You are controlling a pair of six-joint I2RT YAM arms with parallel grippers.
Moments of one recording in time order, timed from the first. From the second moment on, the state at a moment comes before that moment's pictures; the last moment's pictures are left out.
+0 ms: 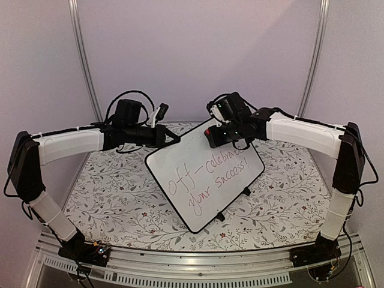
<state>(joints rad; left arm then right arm) -0.56 1.61 1.16 -0.07 0.55 -0.42 0.80 1.85 1.60 -0.48 0.20 0.24</state>
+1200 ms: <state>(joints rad) -0.56 1.61 1.16 -0.06 0.57 -0.42 0.77 1.70 1.30 -0.37 0.17 0.29</state>
